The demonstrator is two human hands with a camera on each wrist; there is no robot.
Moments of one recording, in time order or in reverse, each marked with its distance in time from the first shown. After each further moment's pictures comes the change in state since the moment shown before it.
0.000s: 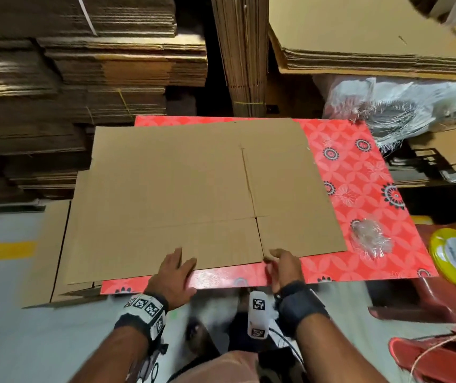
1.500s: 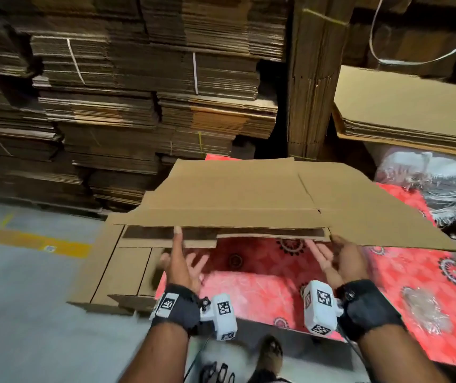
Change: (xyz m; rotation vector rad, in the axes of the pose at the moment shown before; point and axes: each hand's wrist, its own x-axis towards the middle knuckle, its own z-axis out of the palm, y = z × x) left_hand -0.068 -0.001 -0.106 -2.261 0.714 -0.417; right_hand -0.097 -0.106 0.060 0.419 -0.305 -0.255
